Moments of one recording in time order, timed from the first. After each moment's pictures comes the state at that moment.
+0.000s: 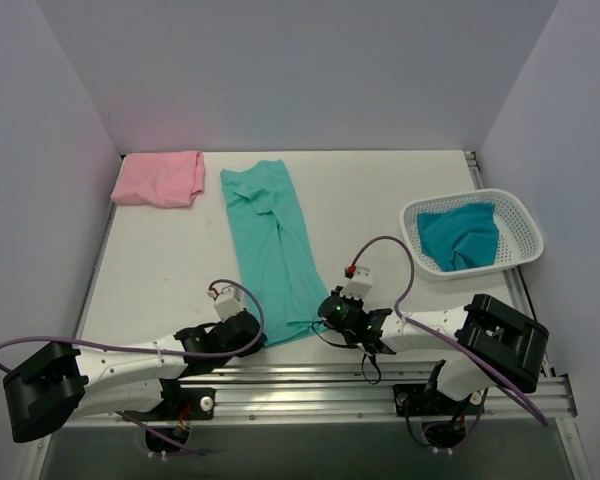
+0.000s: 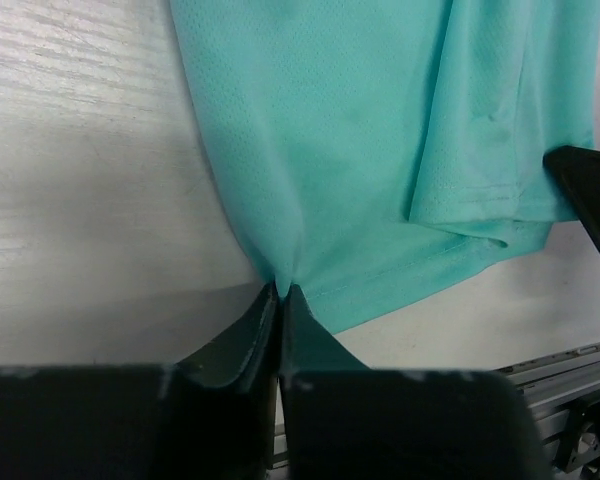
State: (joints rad) left arm -1.08 1.05 0.31 -0.14 -0.41 -1.27; right arm 1.04 1.43 0.46 0.10 0.61 1.05
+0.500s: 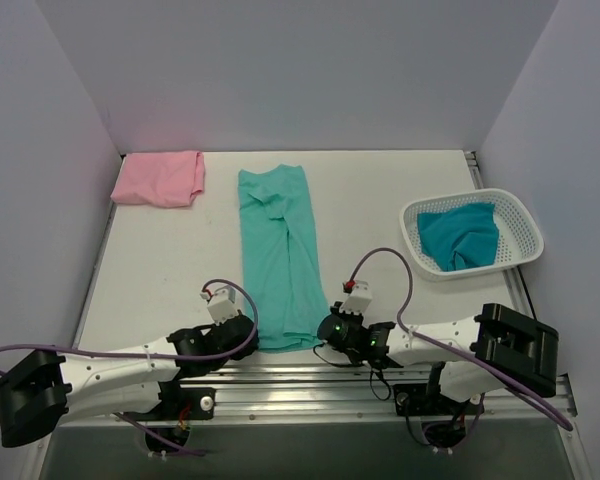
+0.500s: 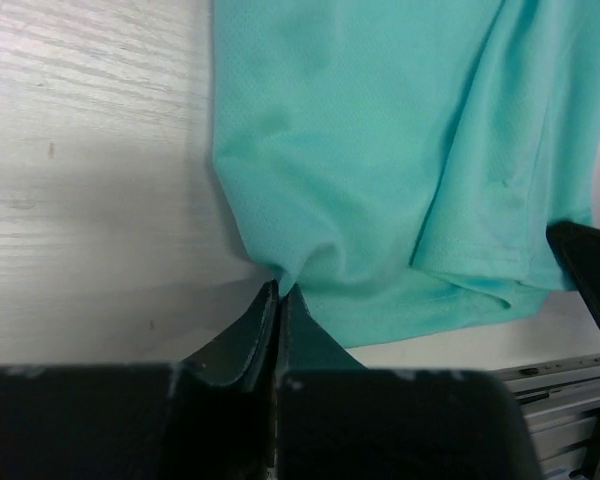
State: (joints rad) left arm -1.12 0.97 0.33 -0.29 -0.48 -1.29; right arm 1.17 1.36 0.41 0.02 0.64 1.14
